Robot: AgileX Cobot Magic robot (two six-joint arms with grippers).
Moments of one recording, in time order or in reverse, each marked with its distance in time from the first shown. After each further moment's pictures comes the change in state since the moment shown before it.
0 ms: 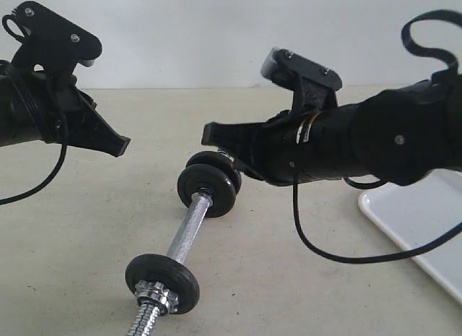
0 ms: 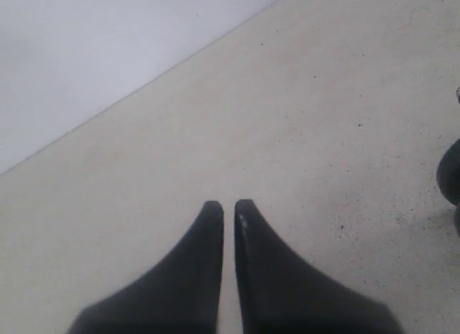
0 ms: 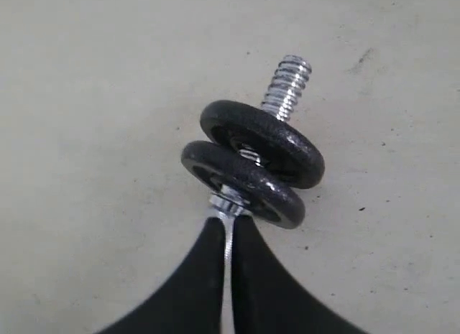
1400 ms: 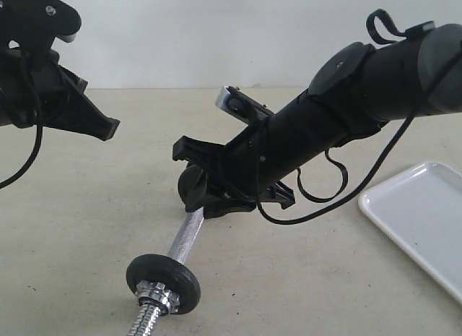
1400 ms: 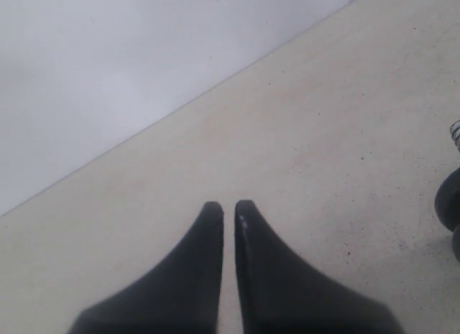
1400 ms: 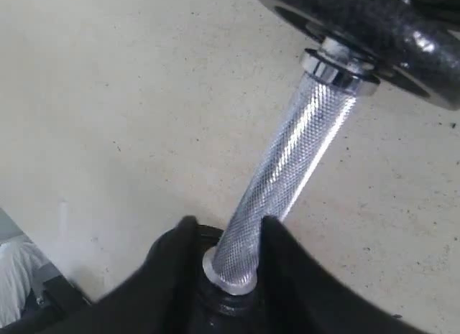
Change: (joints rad) left arm 0.000 -0.089 0.000 -0.002 0.010 0.040; right arm -0.134 0.264 -0.268 0.838 0.629 -0.782
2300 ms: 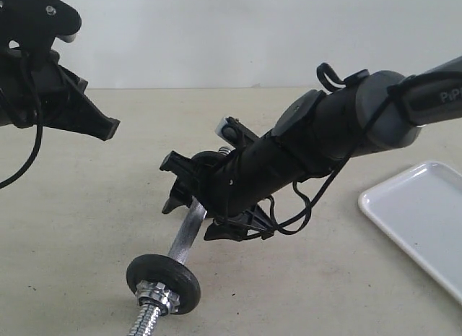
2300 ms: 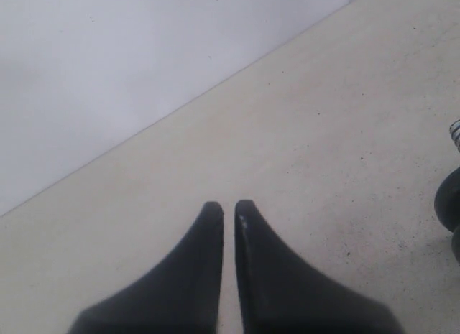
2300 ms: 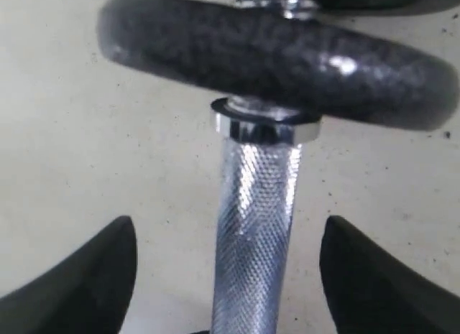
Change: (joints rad) left arm 0.000 0.000 0.000 0.000 0.000 0.000; right arm 0.086 0.127 0.000 0.117 -0.240 0.200
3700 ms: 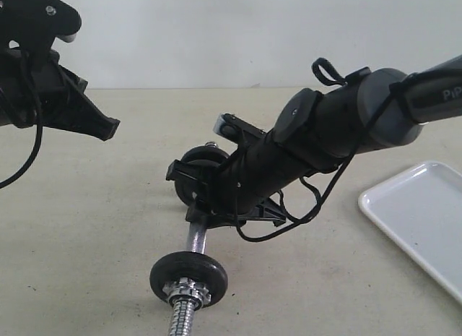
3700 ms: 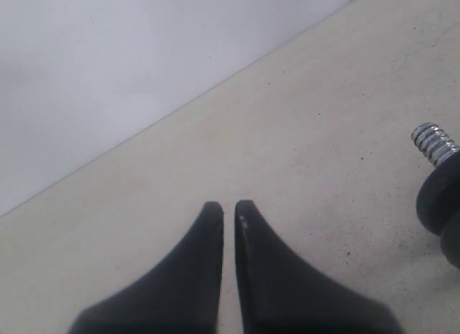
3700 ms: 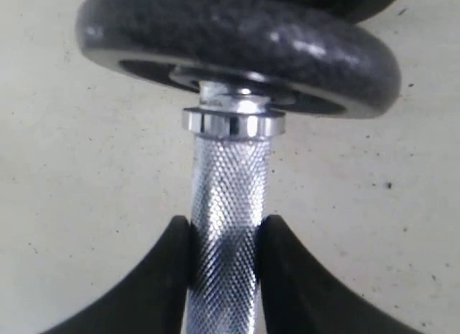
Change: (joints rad) left arm 0.000 0.000 0.000 0.000 0.000 0.000; right arm -0.010 -0.001 -0.004 -0.219 -0.045 0.024
